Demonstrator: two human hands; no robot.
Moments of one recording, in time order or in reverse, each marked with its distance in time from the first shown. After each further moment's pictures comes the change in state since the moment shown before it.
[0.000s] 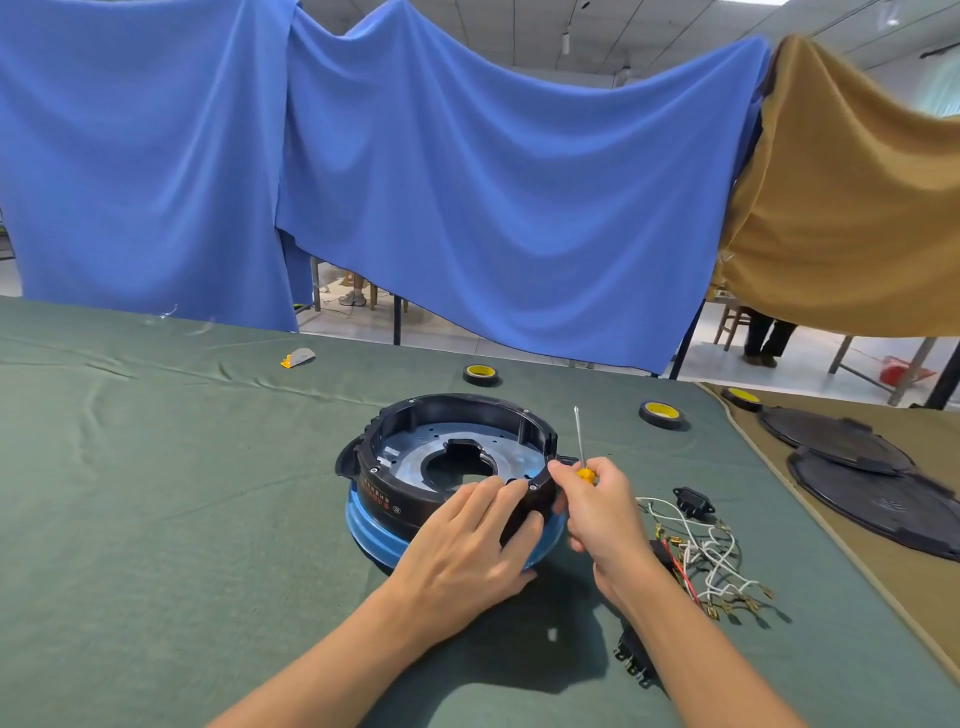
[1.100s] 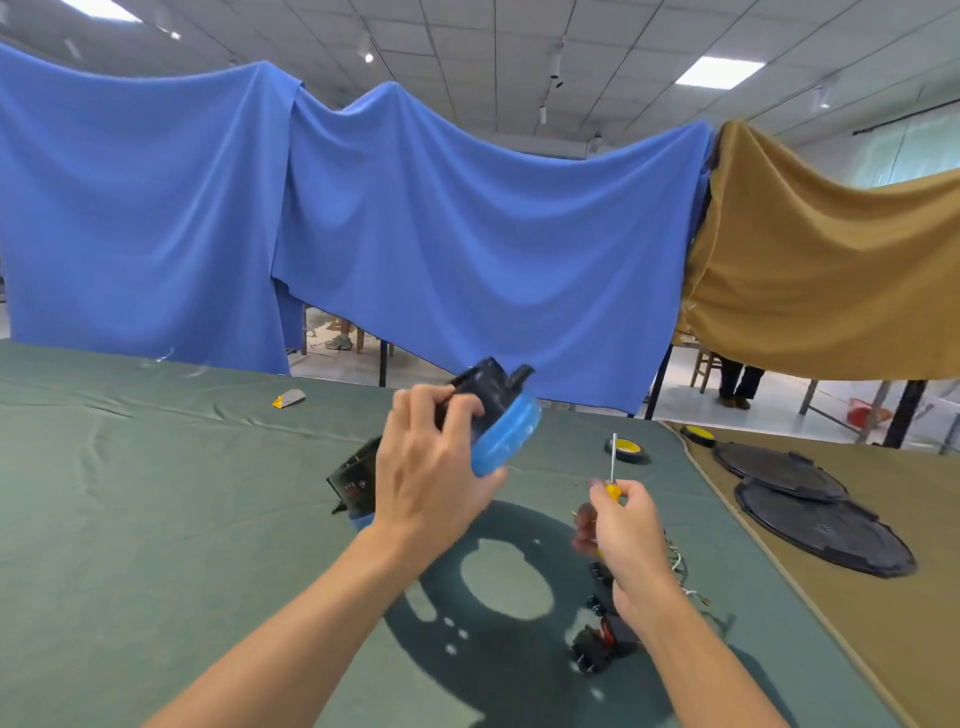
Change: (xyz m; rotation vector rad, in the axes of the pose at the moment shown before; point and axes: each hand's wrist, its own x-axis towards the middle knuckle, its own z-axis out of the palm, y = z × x) left_hand 0.078 -0.017 -0.071 -0.093 0.282 -0.603; right_hand -0.028 -0.024 -0.050 0.104 0.167 -0.009
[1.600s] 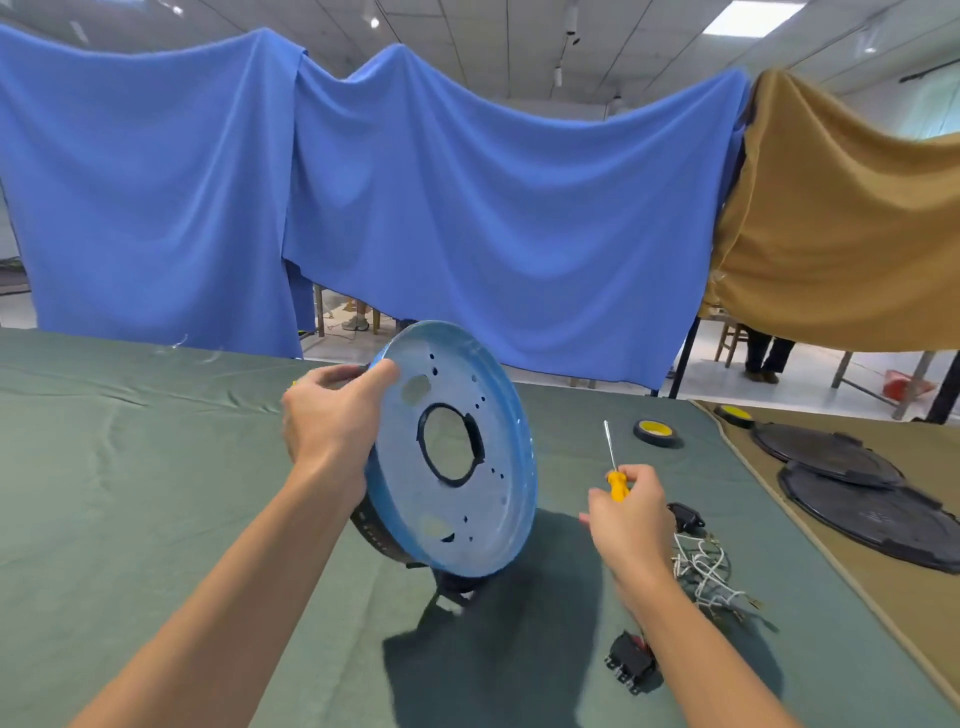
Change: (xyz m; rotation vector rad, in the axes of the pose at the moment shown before) left_hand 0.038 -0.066 -0.018 -0.667 0.021 -1.207; right_hand 0.020 0.019 0.033 -0.297 0.155 -0.065
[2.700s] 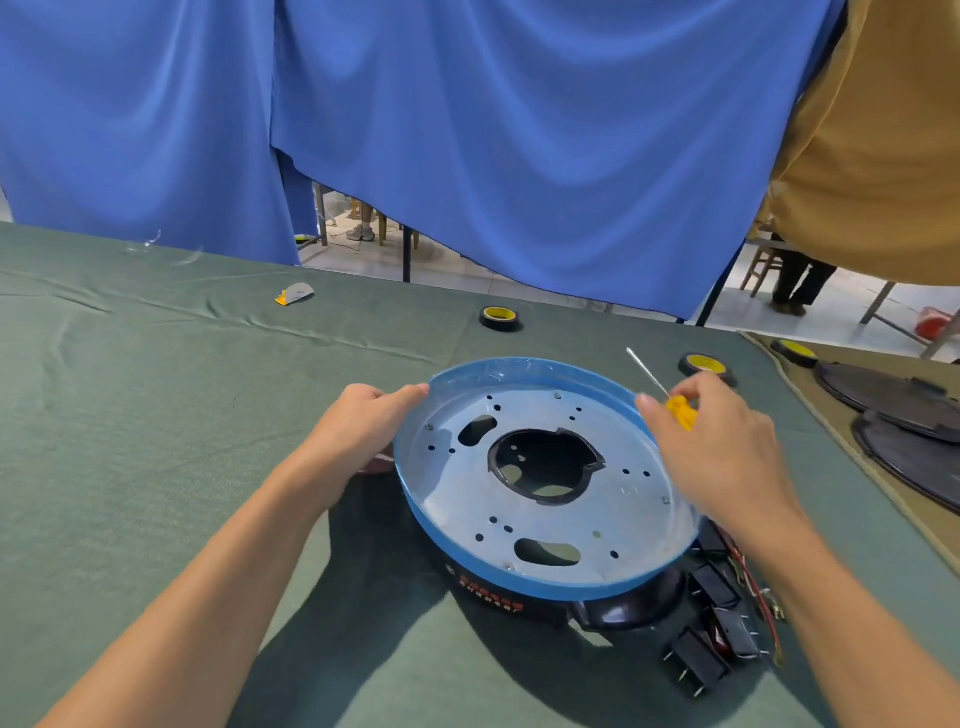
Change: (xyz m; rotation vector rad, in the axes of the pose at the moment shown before) left_hand 0.051 -0.100 0.005 0.506 -0.506 -0.195; right_hand 0.033 -0.018 -0.014 -0.590 -0.125 -0.296
